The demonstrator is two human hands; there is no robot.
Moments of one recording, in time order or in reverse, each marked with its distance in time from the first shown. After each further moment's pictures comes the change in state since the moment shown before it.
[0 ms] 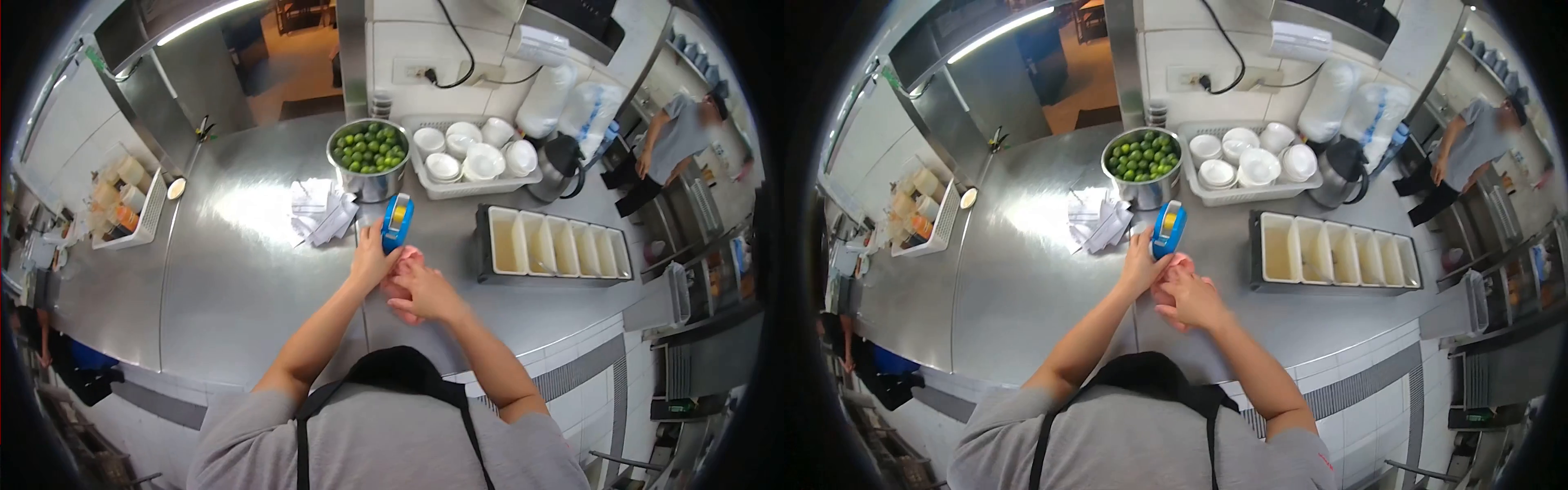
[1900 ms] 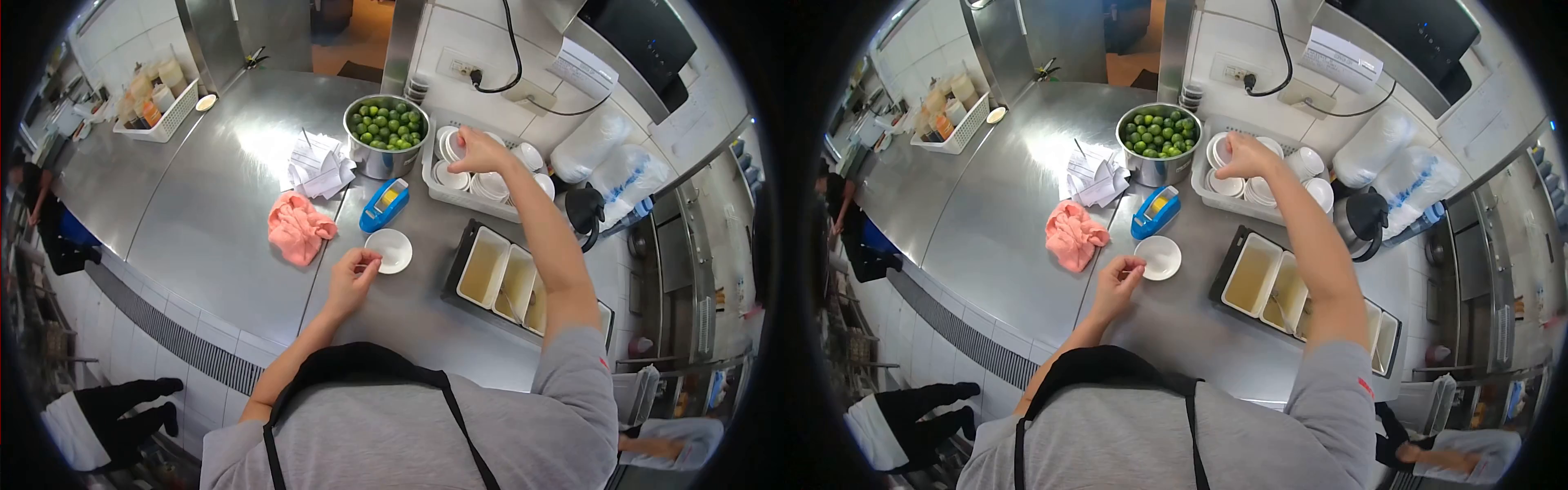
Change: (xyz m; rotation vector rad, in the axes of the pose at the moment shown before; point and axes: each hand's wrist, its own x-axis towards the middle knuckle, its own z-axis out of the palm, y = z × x) left_hand -0.077 0.071 0.035 -0.580 0.265 -0.343; right_hand 0.181 0.151 -0.170 -0.197 -0.172 -0.119
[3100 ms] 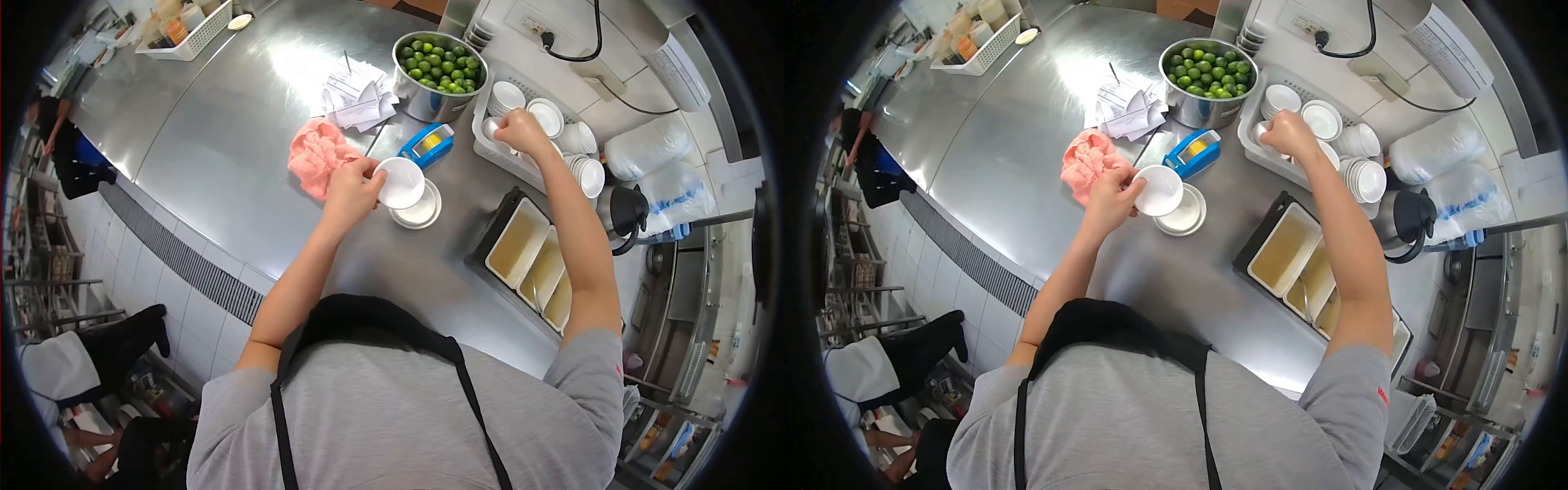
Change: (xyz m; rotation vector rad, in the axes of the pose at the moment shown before) left_hand 0.038 0.029 -0.030 0.355 0.174 -0.096; right_hand 0.007 0.001 0.049 0.015 -0.141 -0.002
